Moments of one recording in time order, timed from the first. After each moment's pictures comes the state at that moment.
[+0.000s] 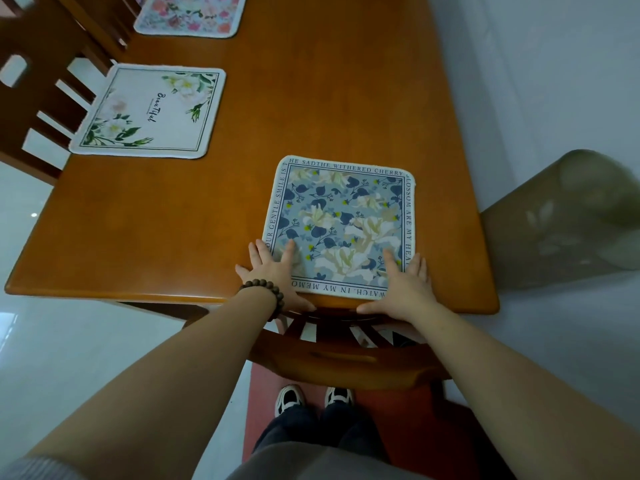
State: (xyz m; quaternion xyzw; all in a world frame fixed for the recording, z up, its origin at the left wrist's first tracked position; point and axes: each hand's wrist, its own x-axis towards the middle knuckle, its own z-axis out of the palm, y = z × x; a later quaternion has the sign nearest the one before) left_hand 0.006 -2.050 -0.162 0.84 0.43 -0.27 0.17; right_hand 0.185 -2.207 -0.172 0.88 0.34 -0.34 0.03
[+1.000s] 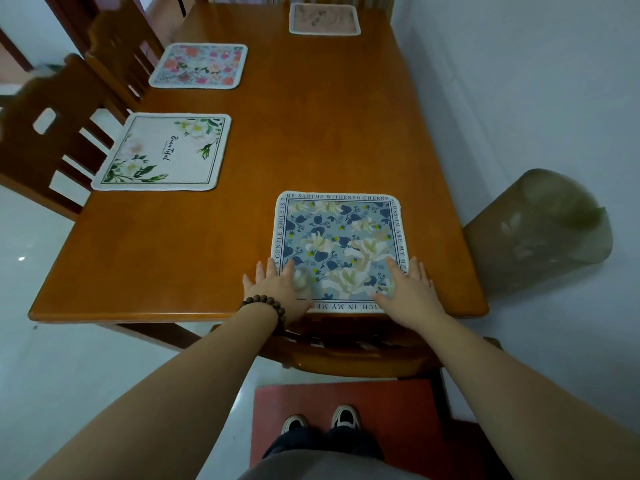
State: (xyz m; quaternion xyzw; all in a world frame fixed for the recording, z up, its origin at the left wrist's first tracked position) left_hand -0.017 -2.052 -0.135 0.87 0.41 -0.22 0.16; right_hand 0.167 -2.223 -0.138 0.90 0.36 -0.24 -0.05
